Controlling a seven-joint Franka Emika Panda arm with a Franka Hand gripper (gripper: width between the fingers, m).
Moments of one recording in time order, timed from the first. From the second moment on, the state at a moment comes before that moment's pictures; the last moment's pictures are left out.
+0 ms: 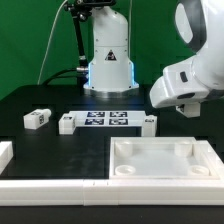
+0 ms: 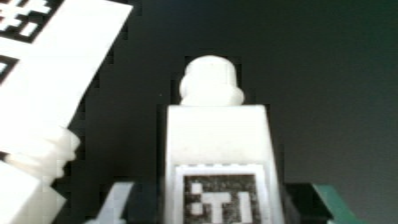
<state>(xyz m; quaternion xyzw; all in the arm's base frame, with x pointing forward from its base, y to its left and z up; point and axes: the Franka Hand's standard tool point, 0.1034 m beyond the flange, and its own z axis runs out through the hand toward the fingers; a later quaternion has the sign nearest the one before) 0.375 0.170 0.060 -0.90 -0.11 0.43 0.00</state>
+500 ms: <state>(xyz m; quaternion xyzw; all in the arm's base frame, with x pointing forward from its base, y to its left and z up) 0.401 0.169 0.046 -0.94 -0.12 0.31 0.02</state>
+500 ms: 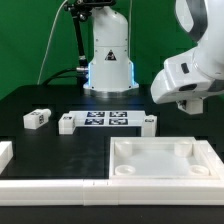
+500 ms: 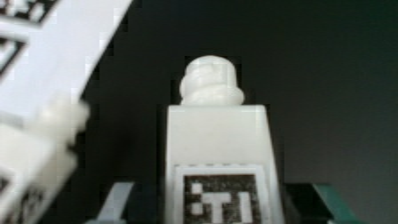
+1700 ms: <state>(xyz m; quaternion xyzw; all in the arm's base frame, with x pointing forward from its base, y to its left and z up) 0.501 0.115 0.089 -0.98 -0.16 -0.10 0.04</state>
